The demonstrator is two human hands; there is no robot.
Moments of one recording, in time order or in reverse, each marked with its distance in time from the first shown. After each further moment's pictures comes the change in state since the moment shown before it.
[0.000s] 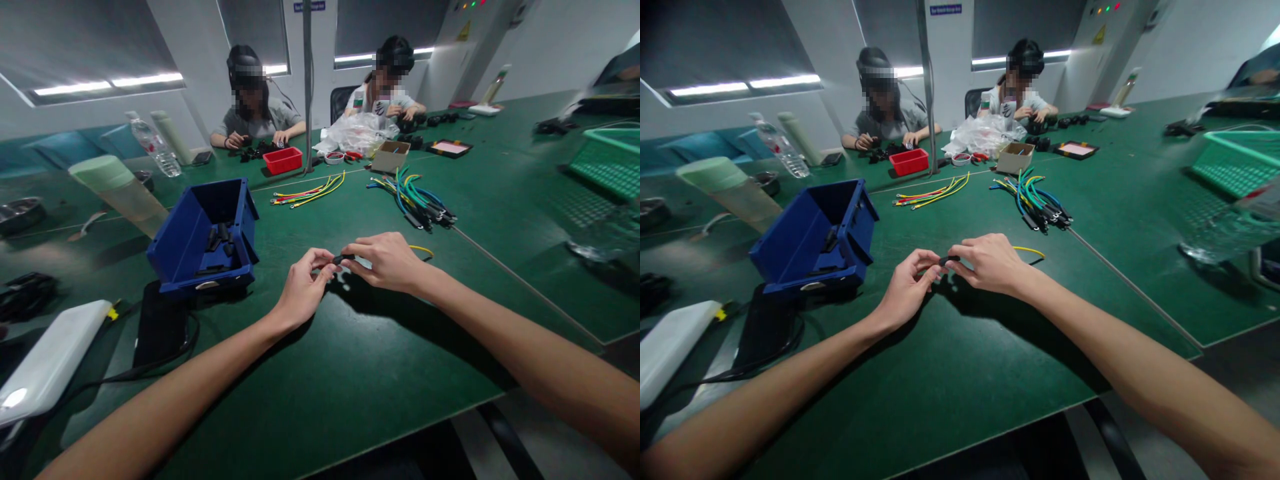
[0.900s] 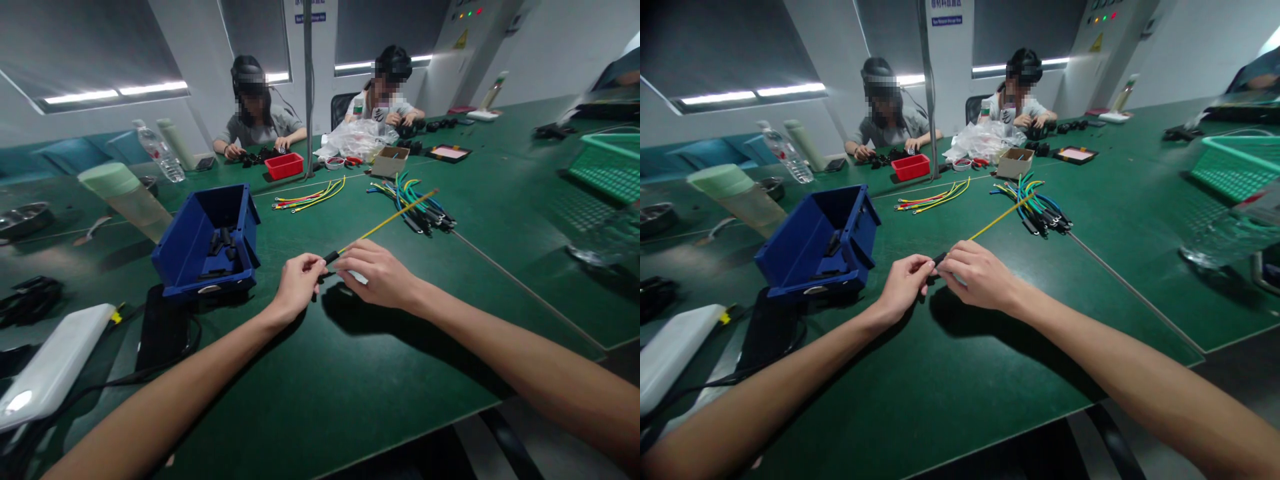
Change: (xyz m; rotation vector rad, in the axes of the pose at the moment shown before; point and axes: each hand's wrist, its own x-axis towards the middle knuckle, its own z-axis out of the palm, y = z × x) left_hand 0.014 -0.006 -0.006 -0.066 0.135 -0.225; right_hand 0.000 -0.015 0.016 0.193 0.325 -0.252
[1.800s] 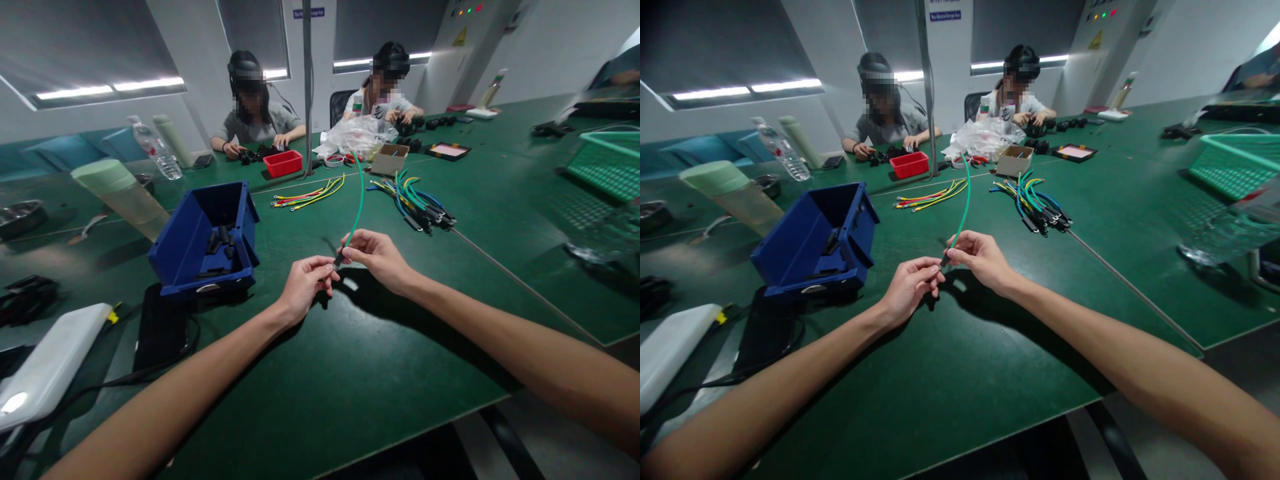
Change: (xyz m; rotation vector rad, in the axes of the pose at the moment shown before) left_hand -0.008 0.006 0.008 -0.476 -0.173 -0.155; right_hand 0.006 0.011 0.015 1.147 0.216 0.793
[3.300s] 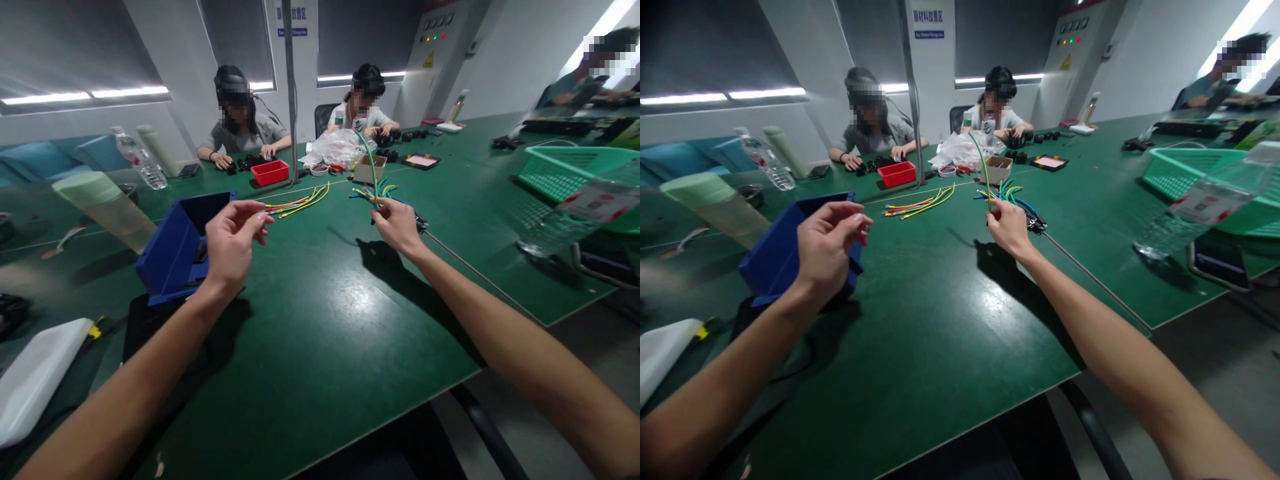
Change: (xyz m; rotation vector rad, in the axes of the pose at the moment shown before) left_hand -0.003 0.103 -0.024 0.407 0.336 0.668; right_hand 0.034 -0.013 -0.097 -1.110 0.565 -0.188
